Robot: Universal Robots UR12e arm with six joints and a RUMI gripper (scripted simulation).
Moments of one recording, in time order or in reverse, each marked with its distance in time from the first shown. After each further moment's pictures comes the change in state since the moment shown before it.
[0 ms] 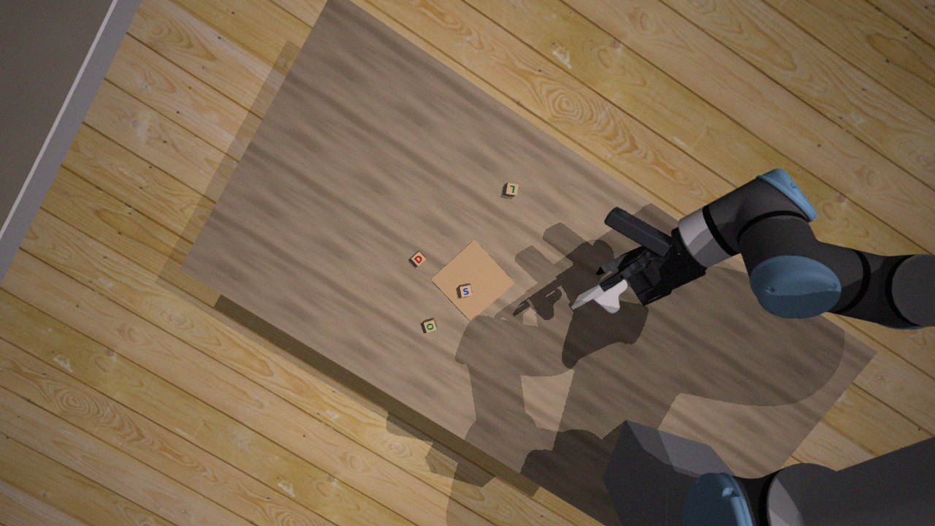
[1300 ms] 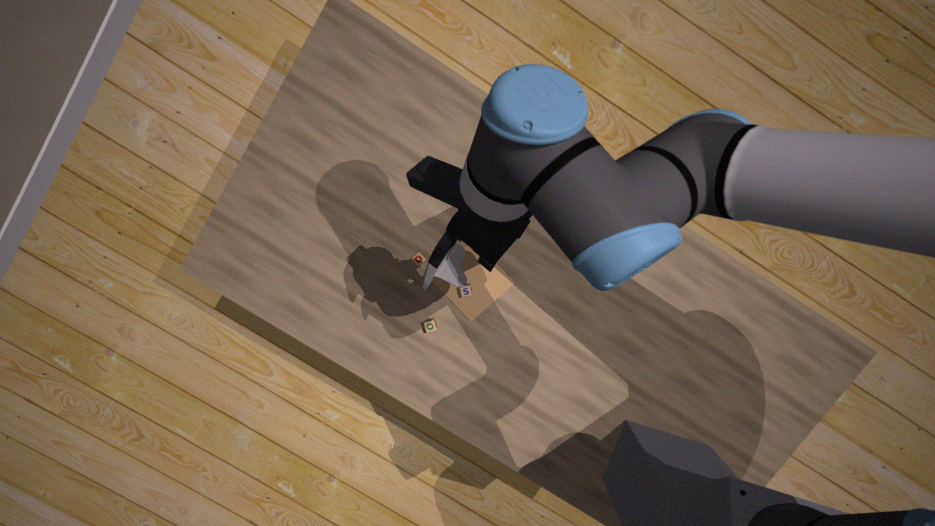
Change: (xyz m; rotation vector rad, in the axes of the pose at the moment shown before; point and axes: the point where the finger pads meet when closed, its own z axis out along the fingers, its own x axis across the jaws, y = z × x) arm -0.229 -0.195 0.023 -0.278 0.512 -0.135
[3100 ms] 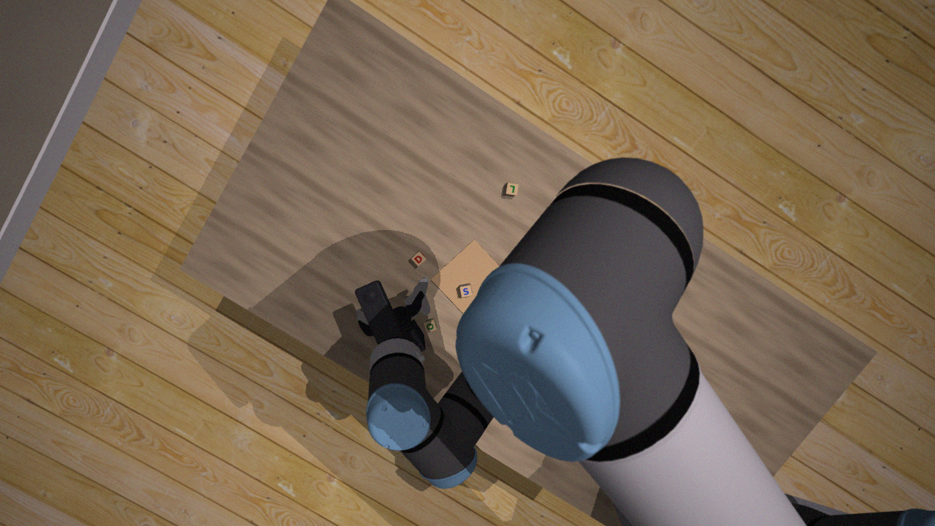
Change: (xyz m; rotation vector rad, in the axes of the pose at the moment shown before) arm -0.028 -0.087 0.304 0.628 0.555 0.308
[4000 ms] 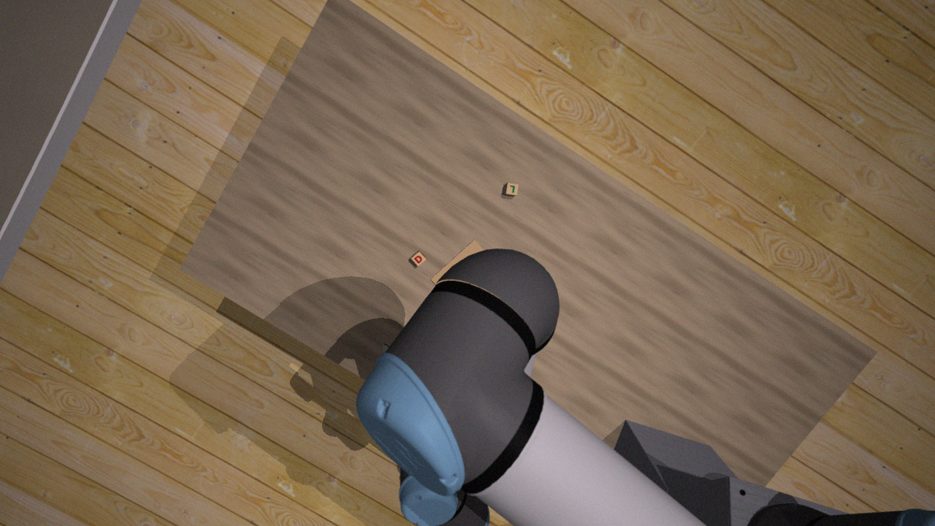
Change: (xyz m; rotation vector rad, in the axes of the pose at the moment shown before) arm 0.009 0.107 -0.019 0.185 0.100 0.178
